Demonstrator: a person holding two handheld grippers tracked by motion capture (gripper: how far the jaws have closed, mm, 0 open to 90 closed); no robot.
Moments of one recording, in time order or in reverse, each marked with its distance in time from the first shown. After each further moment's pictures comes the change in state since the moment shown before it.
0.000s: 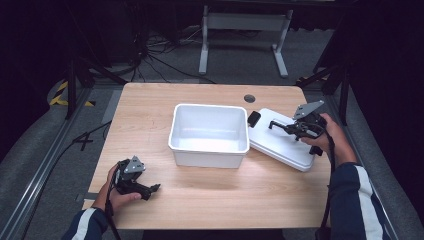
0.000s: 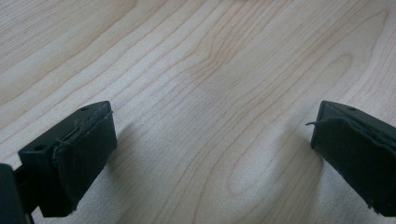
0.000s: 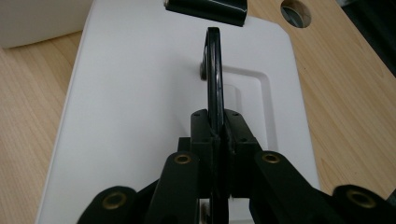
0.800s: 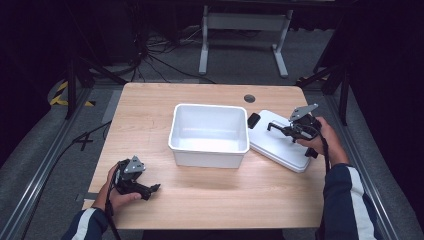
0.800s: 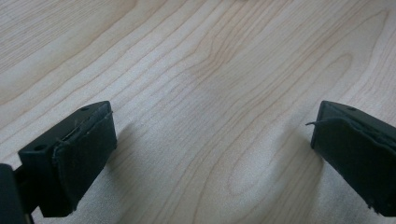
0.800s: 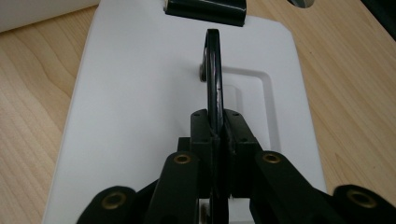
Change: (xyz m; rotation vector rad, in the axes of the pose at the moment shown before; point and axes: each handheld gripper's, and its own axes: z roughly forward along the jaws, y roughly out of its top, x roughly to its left) left arm 0.000 0.000 0.000 0.000 0.000 0.000; right arm -0.002 -0.010 0.024 0.017 -0.018 0.053
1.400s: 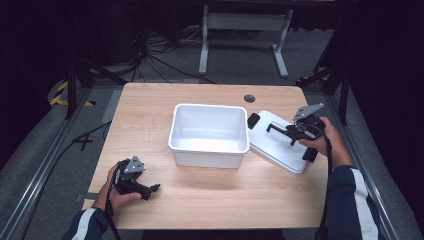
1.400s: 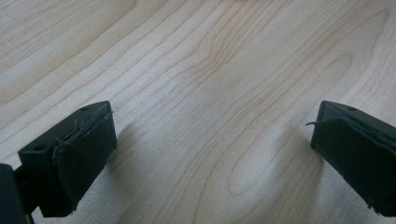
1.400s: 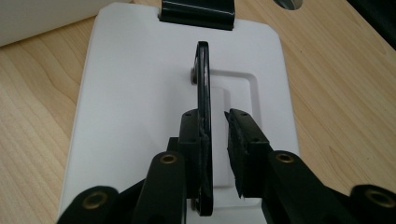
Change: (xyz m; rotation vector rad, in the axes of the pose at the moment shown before) left arm 0.000 0.000 0.000 0.000 0.000 0.000; right arm -0.002 -0.004 -0.011 -0.033 -0.014 0.036
